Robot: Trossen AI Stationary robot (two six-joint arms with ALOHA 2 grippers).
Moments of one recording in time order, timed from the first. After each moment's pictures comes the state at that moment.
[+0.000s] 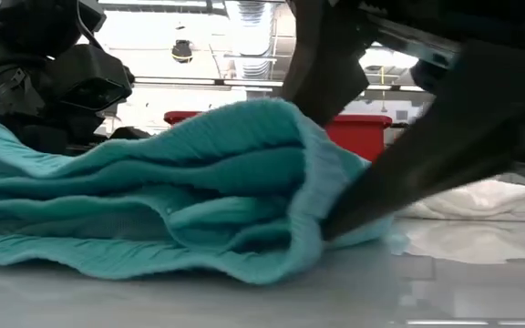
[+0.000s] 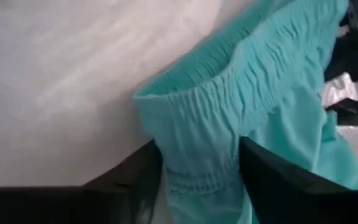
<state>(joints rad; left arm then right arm) -0.39 1.56 0.45 0.30 -0.13 -0.05 0.67 2.15 1.49 -0.35 0.61 -0.33</state>
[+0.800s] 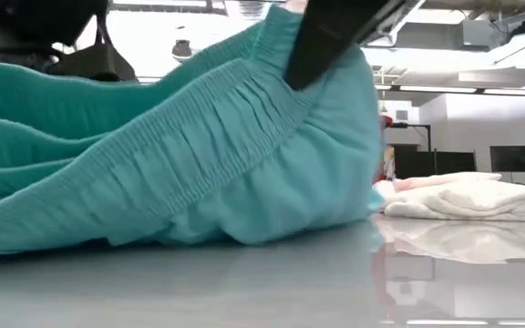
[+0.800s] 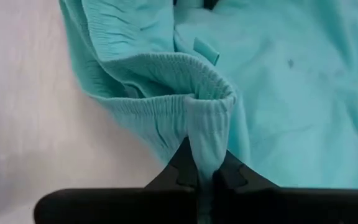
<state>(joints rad) -0.39 1.49 0.49 0.23 0.02 -0.35 0.61 2.14 1.84 -0.94 0.52 0.73</state>
